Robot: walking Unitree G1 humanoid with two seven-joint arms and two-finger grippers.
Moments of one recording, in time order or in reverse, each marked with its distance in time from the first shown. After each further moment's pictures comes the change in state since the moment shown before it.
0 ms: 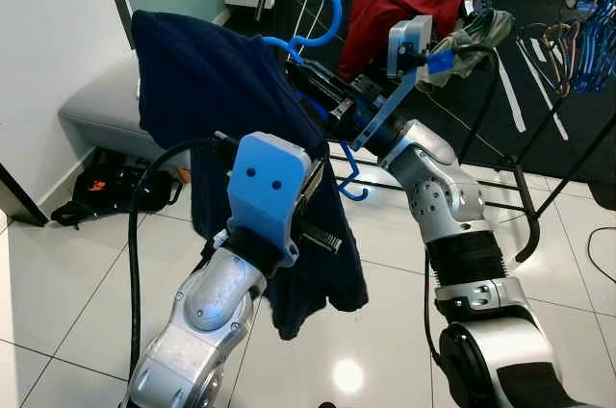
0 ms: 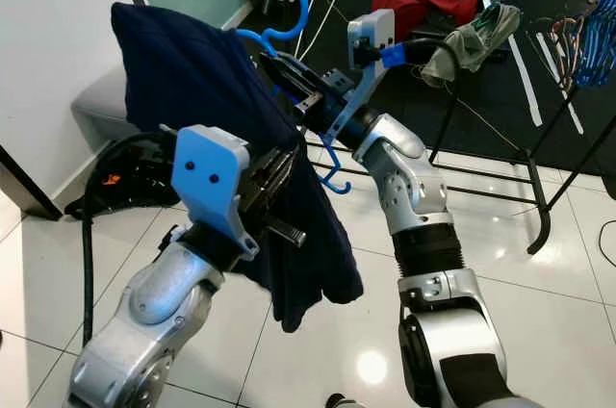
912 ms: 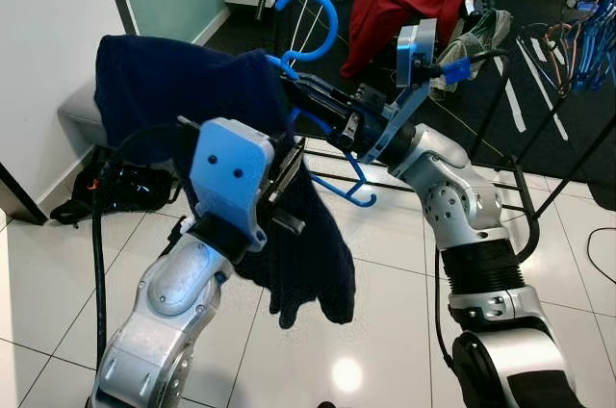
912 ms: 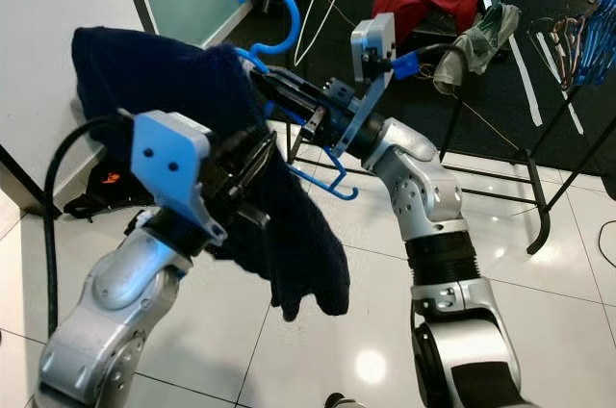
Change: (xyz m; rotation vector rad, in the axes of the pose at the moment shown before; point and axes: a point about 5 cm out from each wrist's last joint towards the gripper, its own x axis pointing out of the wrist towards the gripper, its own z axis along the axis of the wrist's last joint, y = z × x) left arm -0.005 0.020 0.011 0.006 -0.066 -0.070; right arm -0.011 0.012 0.005 0.007 0.032 0.184
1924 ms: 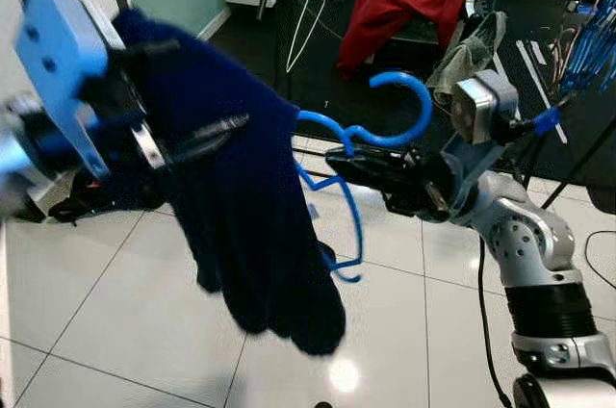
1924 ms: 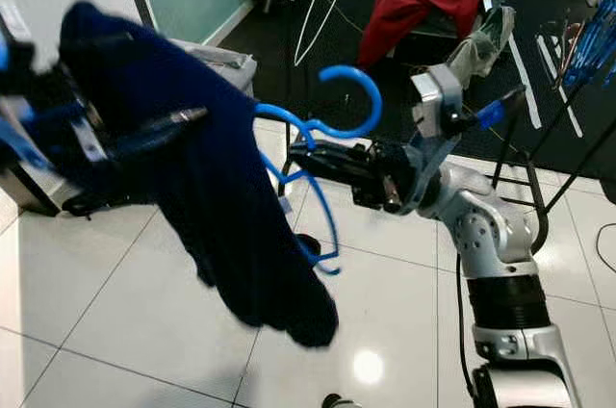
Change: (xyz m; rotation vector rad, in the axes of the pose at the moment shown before) left arm -0.006 0.119 0.101 0.407 0.037 -0.419; right arm -0.068 0.027 0.001 0.176 0.077 0.348
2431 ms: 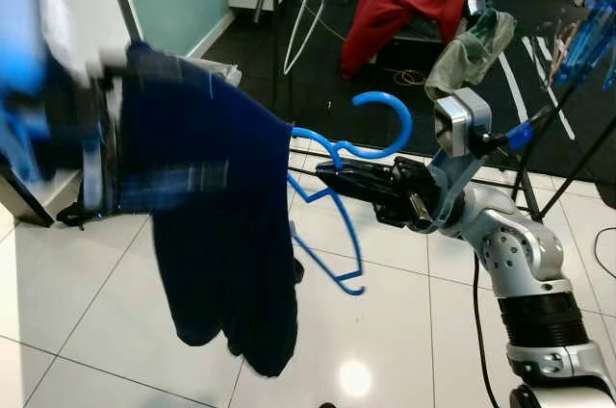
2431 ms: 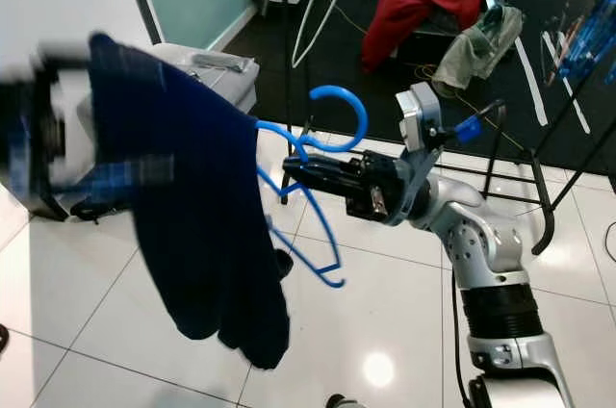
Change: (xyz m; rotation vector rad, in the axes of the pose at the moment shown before) left arm -0.023 -0.029 -0.015 -0.130 0.161 -0.454; right arm -0.004 -0.009 -0.015 0.030 0.008 -0.123
